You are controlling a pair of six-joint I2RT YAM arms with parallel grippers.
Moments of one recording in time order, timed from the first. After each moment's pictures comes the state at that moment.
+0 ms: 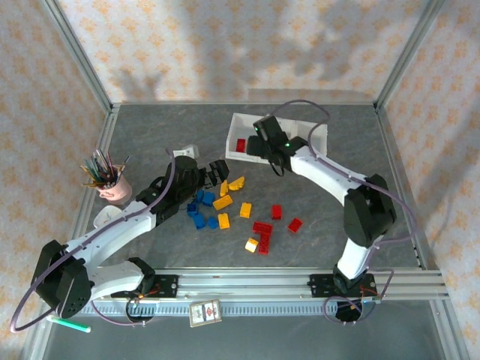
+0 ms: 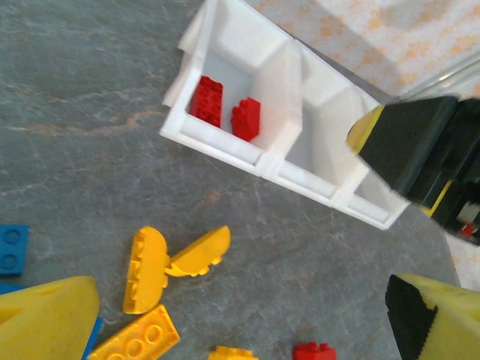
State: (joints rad) left arm -0.56 1.15 0.76 -0.15 -0.10 -0.81; right arm 0.60 1.72 1.36 -0.49 0.23 0.60
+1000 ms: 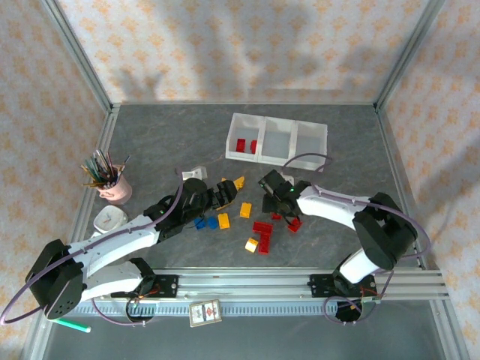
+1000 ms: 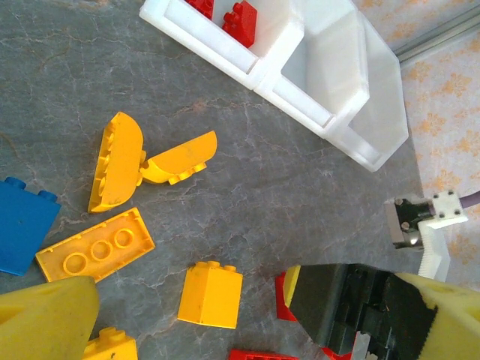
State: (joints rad) left arm -0.72 1.10 0.60 -0.06 -0.14 -0.99; right arm 0.73 1.55 0.85 -0.55 0.18 0.80
